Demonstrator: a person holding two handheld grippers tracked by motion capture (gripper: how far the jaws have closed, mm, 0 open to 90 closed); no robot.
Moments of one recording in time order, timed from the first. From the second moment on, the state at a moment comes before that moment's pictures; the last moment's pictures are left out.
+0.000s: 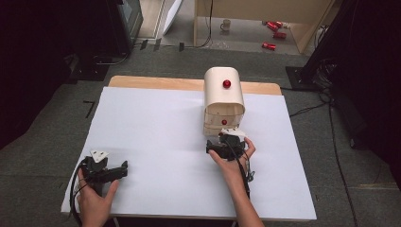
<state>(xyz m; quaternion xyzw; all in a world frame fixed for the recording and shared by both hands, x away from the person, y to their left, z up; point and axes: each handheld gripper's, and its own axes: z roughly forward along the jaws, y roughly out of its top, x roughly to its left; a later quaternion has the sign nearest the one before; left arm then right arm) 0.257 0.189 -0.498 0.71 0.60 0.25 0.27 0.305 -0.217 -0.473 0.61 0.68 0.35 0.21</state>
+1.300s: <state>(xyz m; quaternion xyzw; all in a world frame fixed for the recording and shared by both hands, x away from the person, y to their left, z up) 0.257 0.189 -0.499 0.71 0.60 0.25 0.27 0.224 -0.357 -0.487 0.67 0.64 0.32 0.23</state>
